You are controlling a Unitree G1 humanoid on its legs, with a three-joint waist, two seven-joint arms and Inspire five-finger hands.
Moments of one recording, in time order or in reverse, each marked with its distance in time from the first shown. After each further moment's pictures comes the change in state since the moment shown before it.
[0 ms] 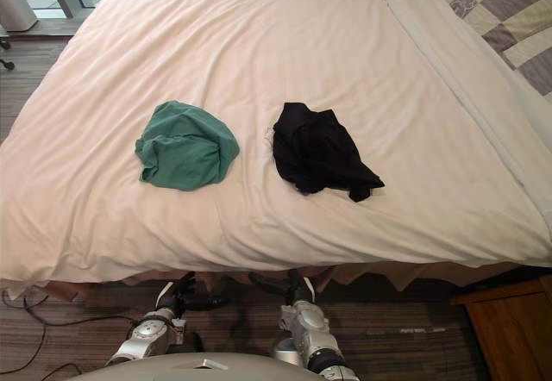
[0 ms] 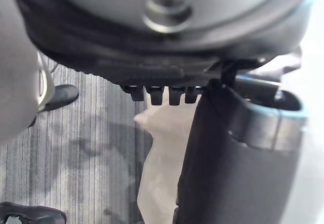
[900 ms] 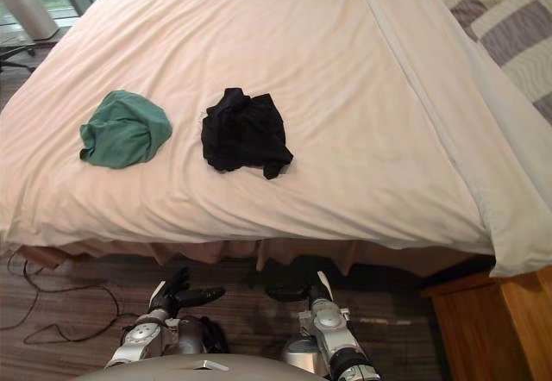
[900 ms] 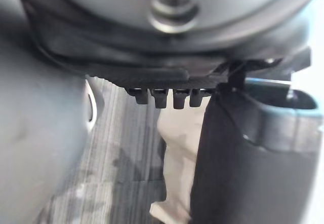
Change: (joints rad) left arm -0.002 -0.015 0.089 -0.007 0.041 -0.043 -0.039; right arm -0.005 -0.130 0.246 -0.046 -0.195 0.002 0.000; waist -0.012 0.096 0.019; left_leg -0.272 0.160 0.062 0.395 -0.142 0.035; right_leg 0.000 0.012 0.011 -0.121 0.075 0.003
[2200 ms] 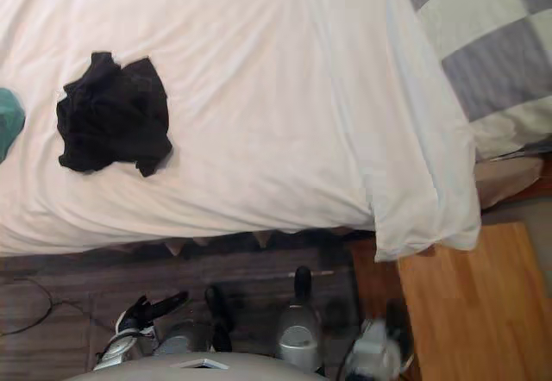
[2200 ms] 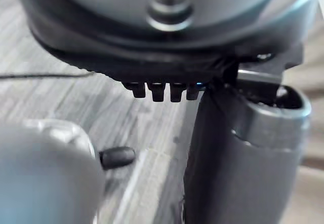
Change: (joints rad) left arm 0.043 -0.039 0.328 0.043 -0.031 0.050 0.053; right arm 0.169 0.169 -0.836 -0.093 0.775 -0.023 -0.226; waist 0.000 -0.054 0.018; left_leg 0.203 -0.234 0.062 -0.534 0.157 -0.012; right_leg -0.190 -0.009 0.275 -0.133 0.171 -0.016
